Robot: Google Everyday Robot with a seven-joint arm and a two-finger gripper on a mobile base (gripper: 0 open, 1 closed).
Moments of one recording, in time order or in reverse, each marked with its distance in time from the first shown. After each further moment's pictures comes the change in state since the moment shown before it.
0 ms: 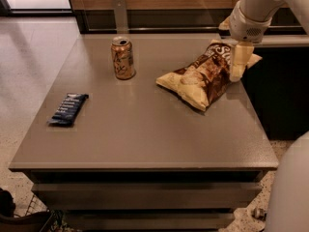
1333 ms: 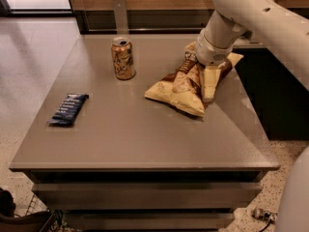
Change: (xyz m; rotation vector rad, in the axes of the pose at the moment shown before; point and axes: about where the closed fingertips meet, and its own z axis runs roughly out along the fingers) arm -0.081 0.035 0.068 -0.078 -0.120 -0.173
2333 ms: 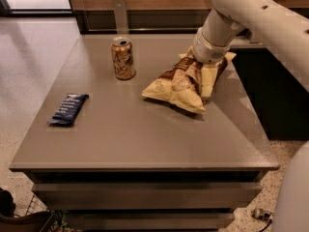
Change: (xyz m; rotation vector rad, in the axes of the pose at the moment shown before) arm -0.007 -0.001 -0.002 -0.010 -0.009 -0.007
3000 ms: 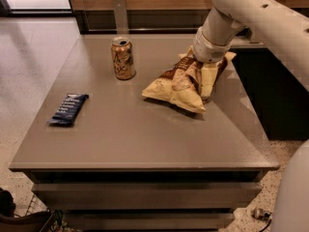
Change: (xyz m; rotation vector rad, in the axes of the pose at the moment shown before) arm -0.001 -0.001 -0.003 0.000 0.000 0.000
